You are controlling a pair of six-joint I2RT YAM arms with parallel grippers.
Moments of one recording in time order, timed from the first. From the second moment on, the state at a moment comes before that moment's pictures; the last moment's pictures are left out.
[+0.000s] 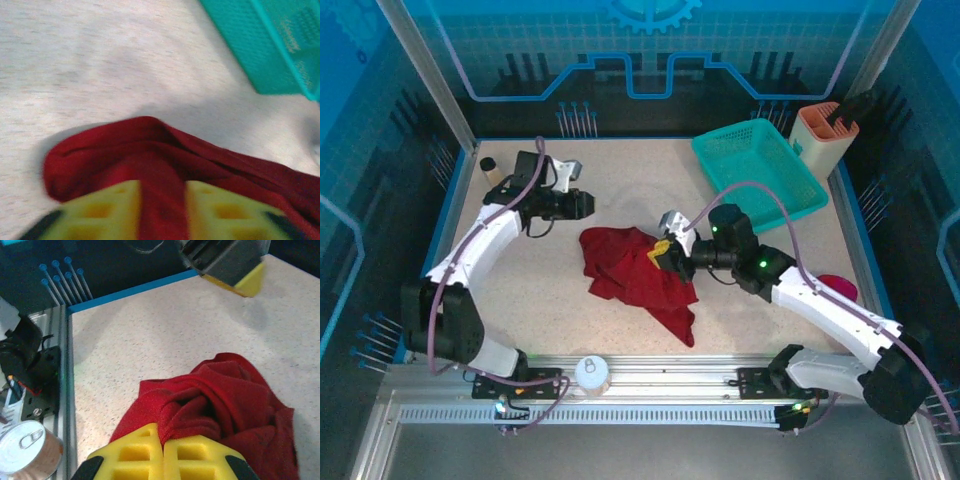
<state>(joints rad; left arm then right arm) -0.17 1.48 1.21 -0.60 0.53 -0.21 0.69 1.13 0.83 -0.19 -0.52 -0.13</state>
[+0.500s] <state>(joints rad) -0.63 1.76 1.23 -0.66 0.47 -0.08 0.83 1.00 0.34 -0.06 -0.39 0.20</state>
